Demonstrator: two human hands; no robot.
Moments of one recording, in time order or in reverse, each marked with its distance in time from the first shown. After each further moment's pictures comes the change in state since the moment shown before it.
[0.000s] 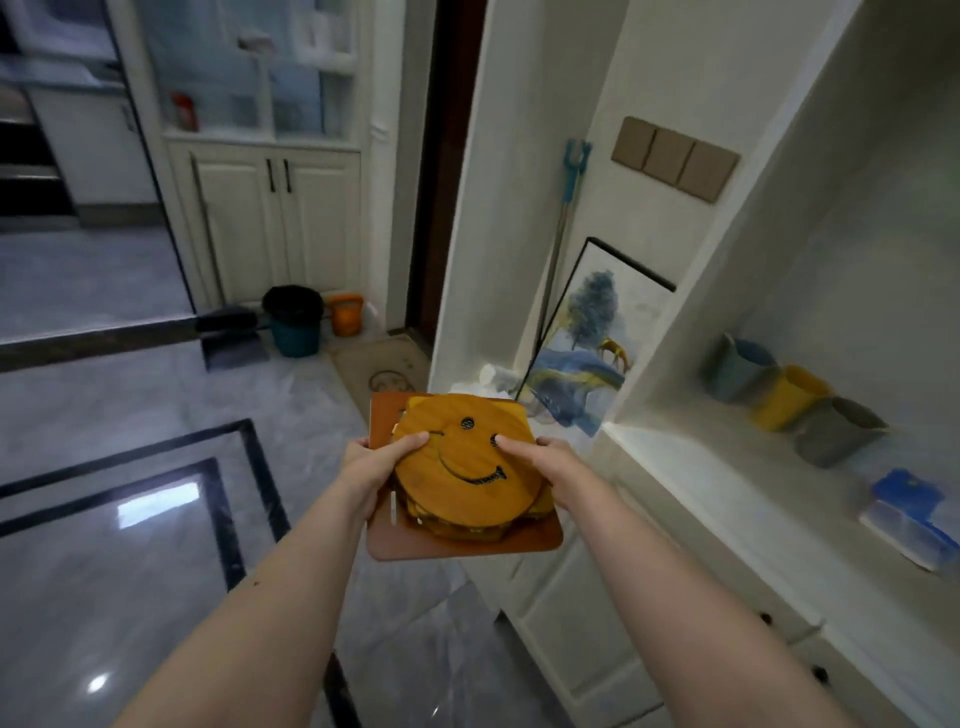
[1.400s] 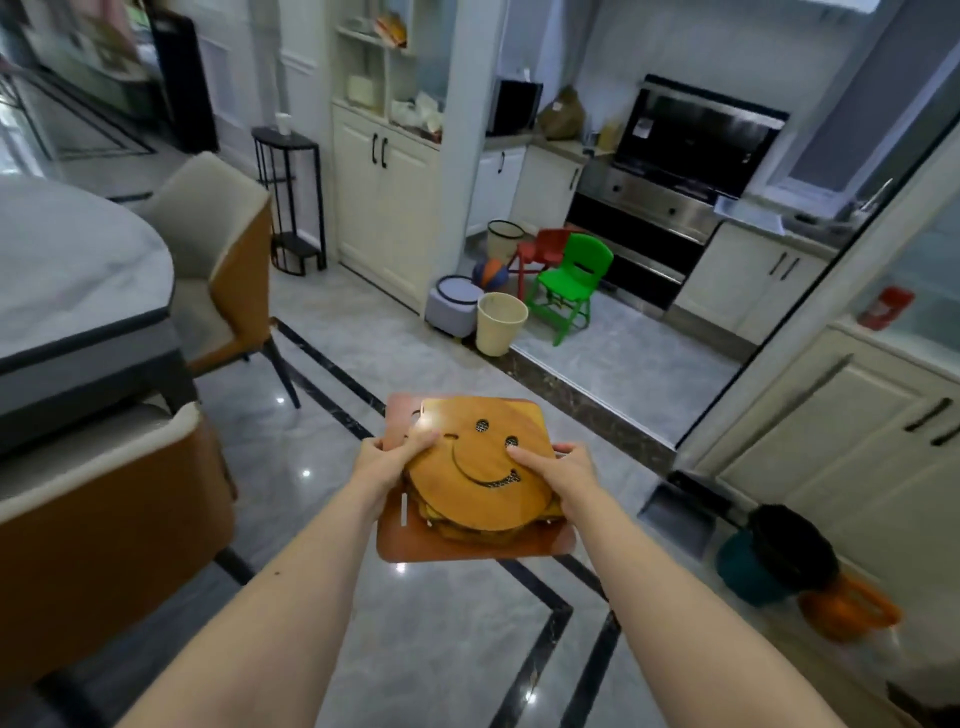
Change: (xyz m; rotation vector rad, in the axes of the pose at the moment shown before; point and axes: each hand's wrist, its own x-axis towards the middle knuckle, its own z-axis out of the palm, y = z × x) left_hand 0.182 0.165 -0.601 -0.497 1.024 0.133; right_hand 0.137 -0.295 0.774 -0.510 -0.906 -0.382
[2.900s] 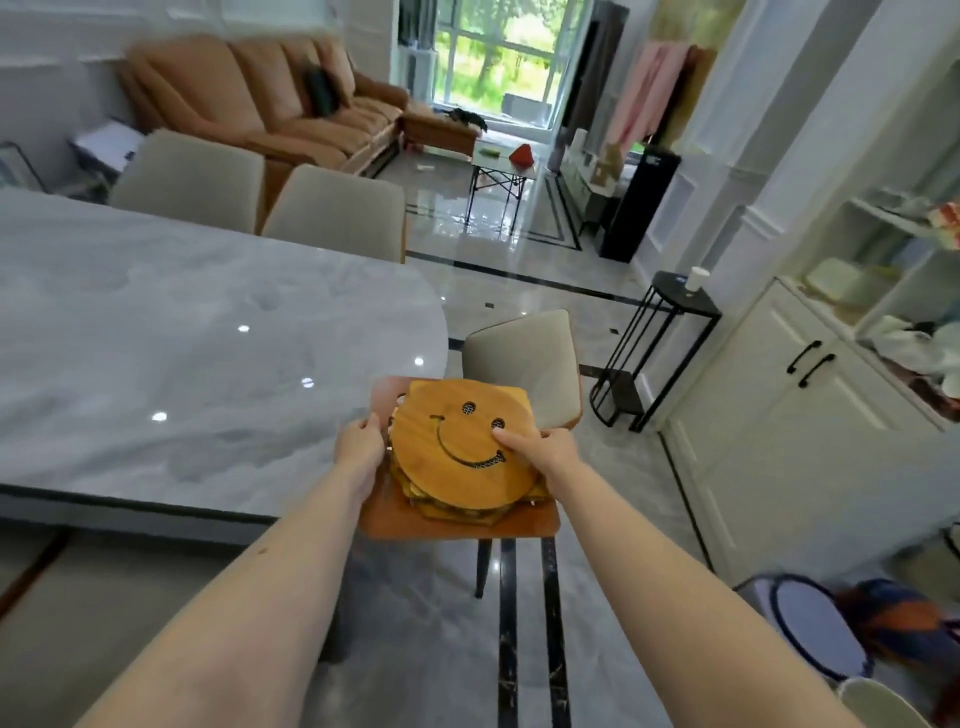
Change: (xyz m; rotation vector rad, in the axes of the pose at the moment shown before) left_hand 0.475 0.318 -0.333 -0.363 1.158 0.122; right_hand 0.433 -0.427 0.613 -0.547 -0.884 -0.288
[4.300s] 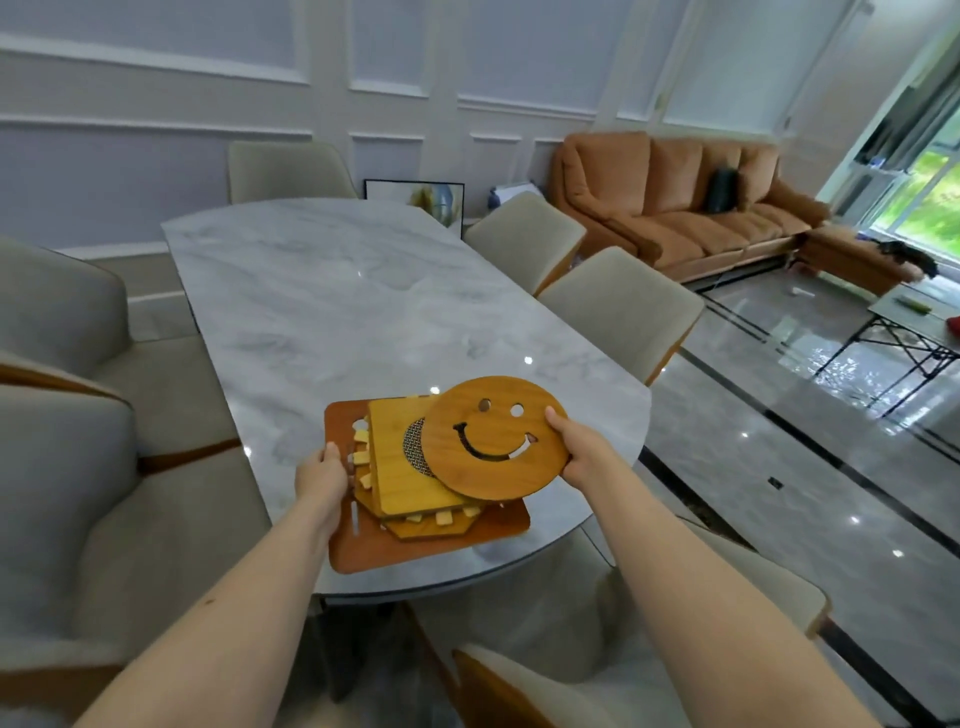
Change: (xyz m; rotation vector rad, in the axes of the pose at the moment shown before) left_hand 0.108 0.003 -0.011 -0.401 0.956 -0.184; right_hand 0.266 -0.198 0.133 0.064 -0.837 0.055
